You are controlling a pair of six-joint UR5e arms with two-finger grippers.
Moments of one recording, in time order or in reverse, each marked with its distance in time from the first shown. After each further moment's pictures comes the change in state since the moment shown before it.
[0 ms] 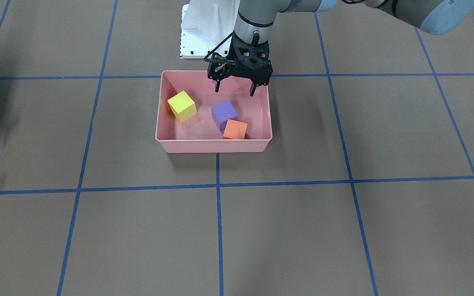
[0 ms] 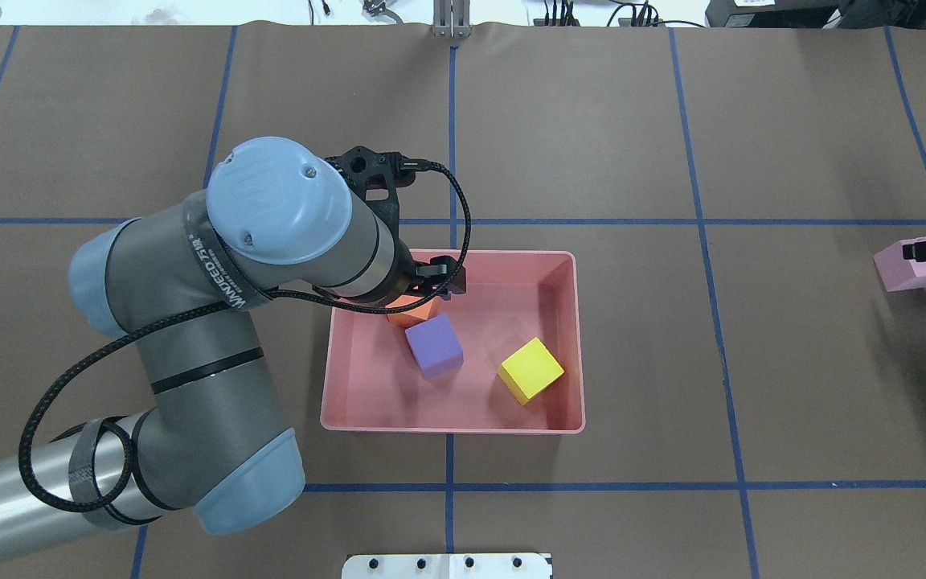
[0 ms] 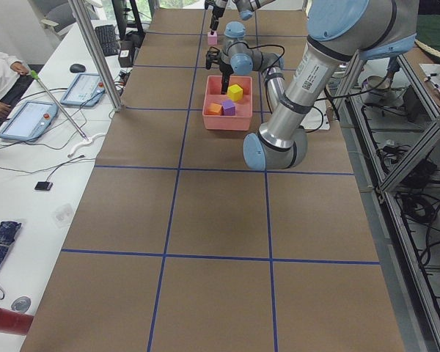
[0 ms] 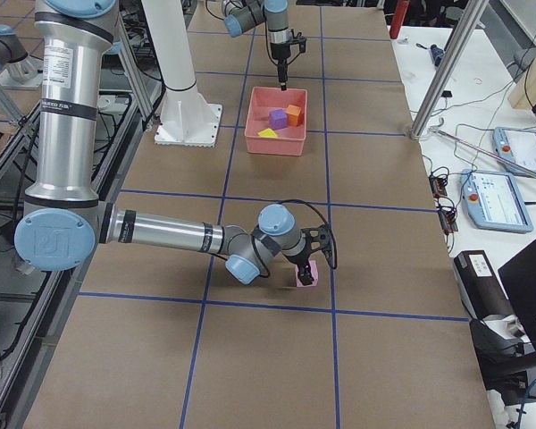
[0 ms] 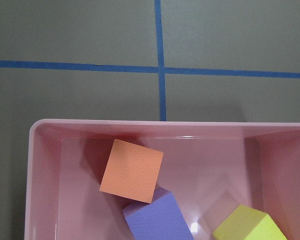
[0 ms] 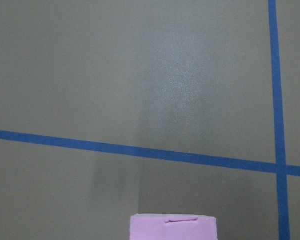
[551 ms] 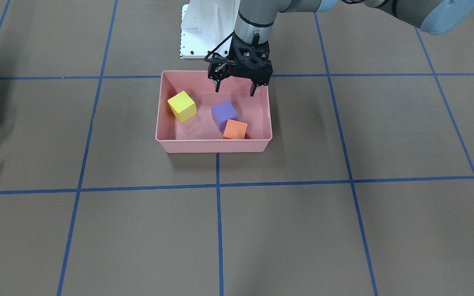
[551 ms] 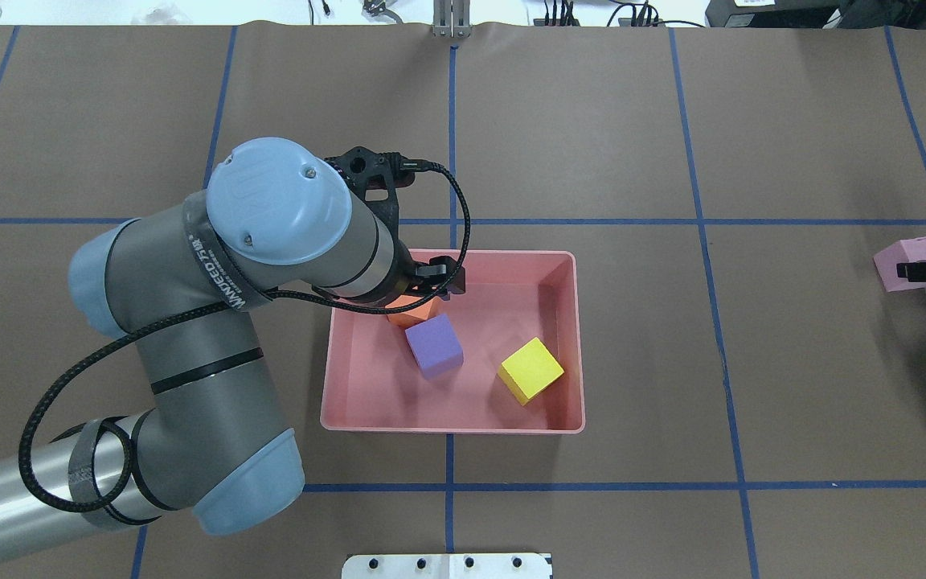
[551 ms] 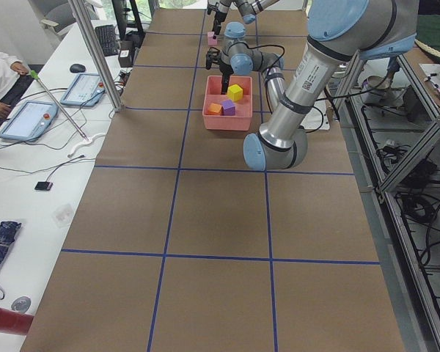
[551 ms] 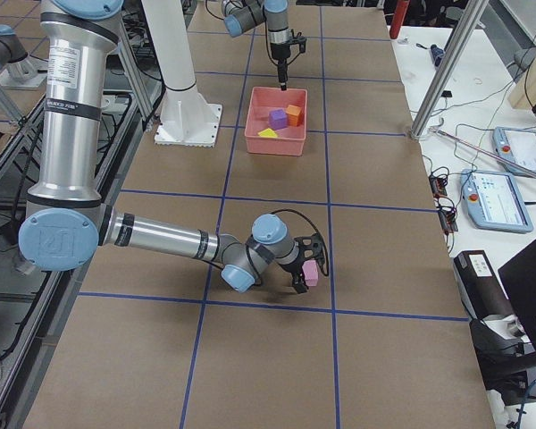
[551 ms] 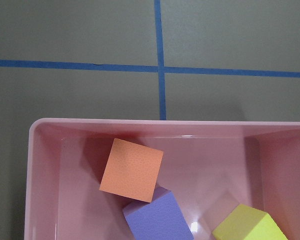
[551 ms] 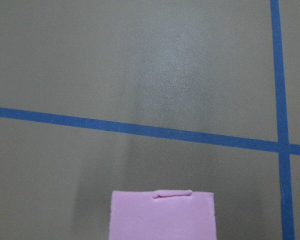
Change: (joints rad) left arm 0.000 0.002 0.000 0.000 0.001 0.000; right arm -0.058 -0.007 -0.072 0.084 -0.064 0.007
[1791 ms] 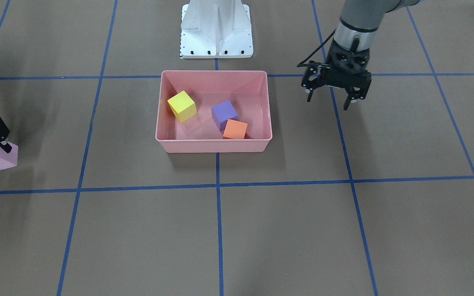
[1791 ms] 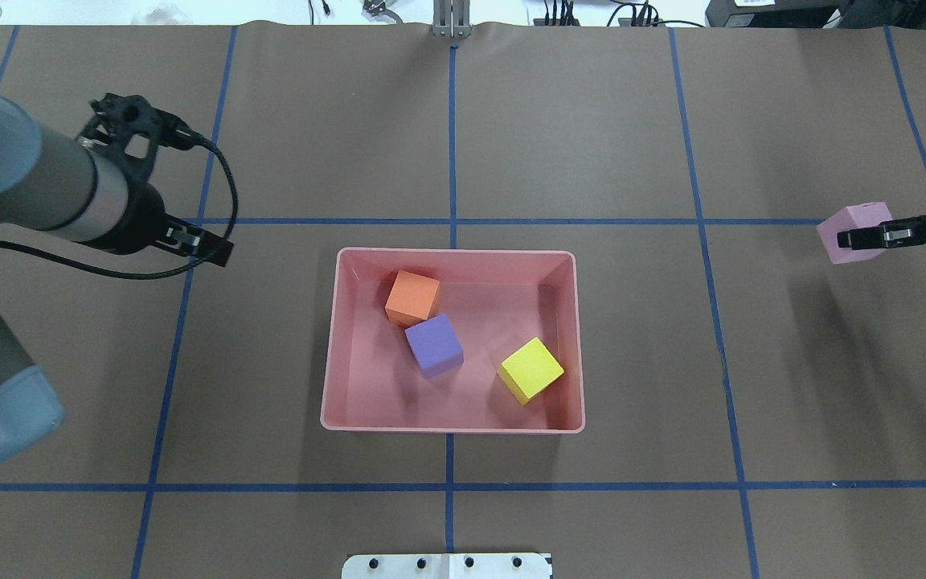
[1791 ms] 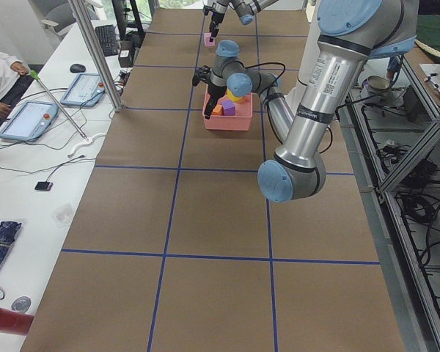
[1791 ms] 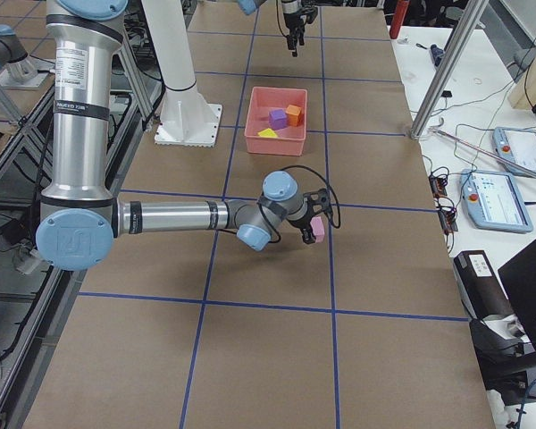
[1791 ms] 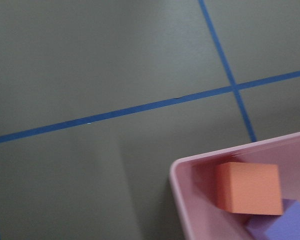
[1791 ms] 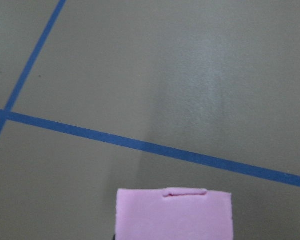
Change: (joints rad) left arm -0.276 0.430 -0.229 -0.005 -0.093 0.599; right arm -0.029 0.047 0.315 -0.249 0.084 0.067
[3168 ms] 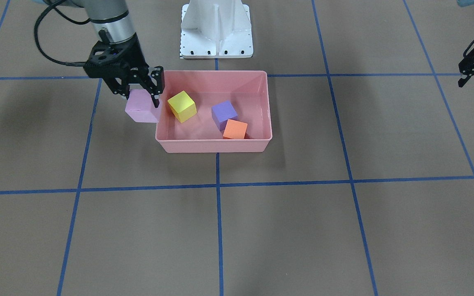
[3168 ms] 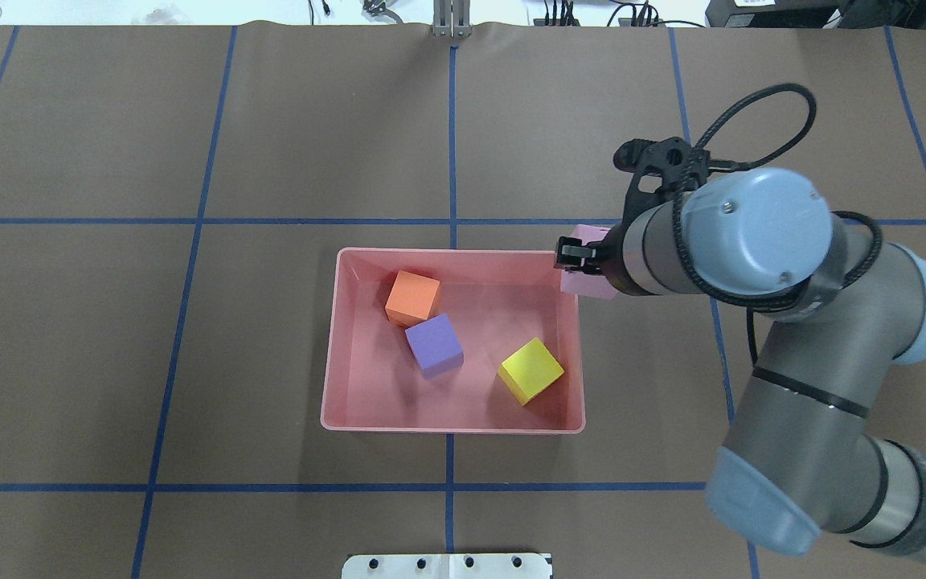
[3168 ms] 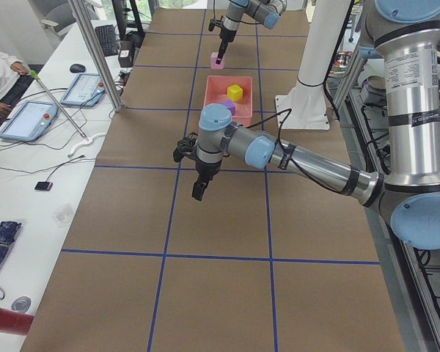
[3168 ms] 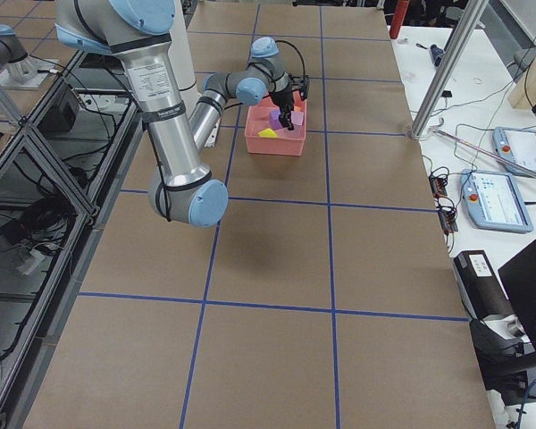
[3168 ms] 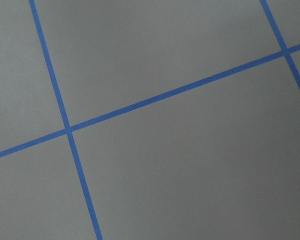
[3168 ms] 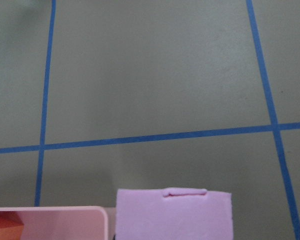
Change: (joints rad) left arm -0.513 0.446 0.054 -0.143 -0.290 0.511; right arm -0.528 0.558 0.357 -0.923 -0.448 0.589
